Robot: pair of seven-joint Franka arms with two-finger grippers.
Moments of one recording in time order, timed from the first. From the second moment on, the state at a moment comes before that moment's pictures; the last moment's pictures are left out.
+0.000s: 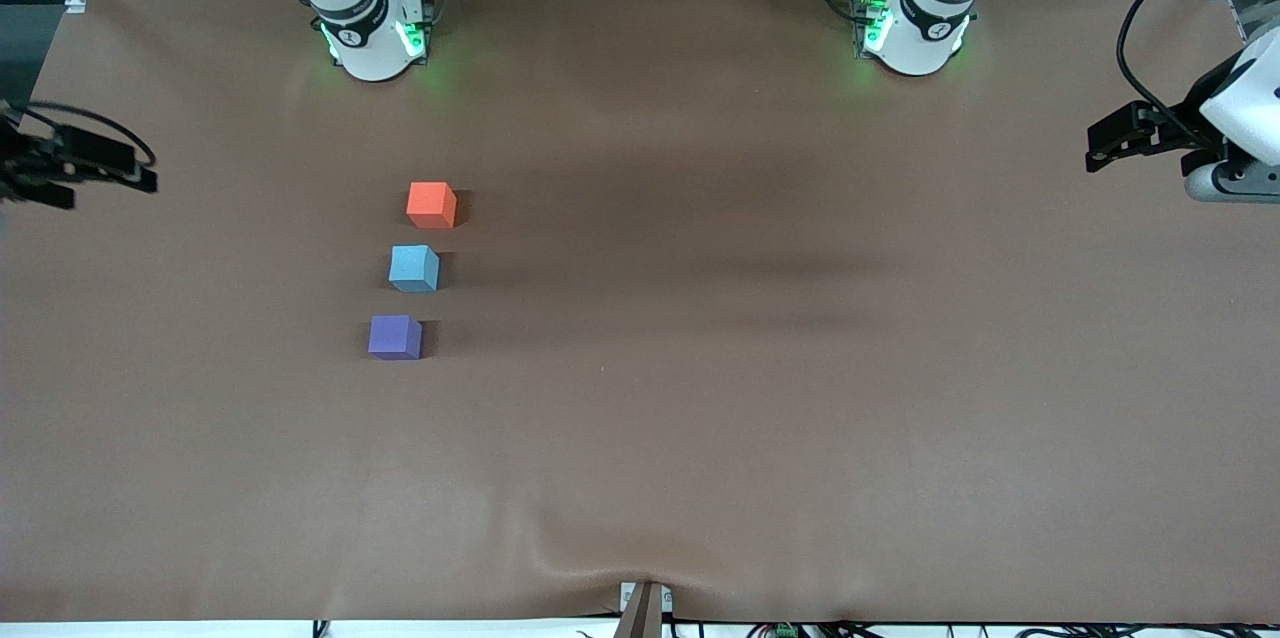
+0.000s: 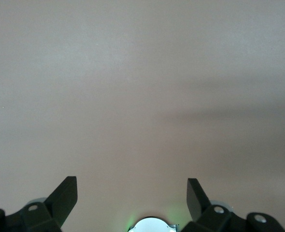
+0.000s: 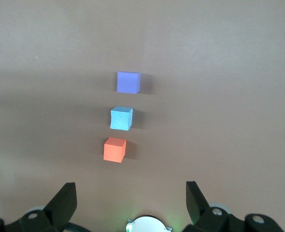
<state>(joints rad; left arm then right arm) -0.07 0.04 0.00 -1.48 0.03 1.42 0.01 0.06 0.24 -0.15 -1.13 0.17 1.20 -0.16</state>
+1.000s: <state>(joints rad) -0.07 0.04 0.00 -1.48 0.03 1.42 0.01 0.01 0.01 -0.06 -1.43 0.12 1.35 0.01</state>
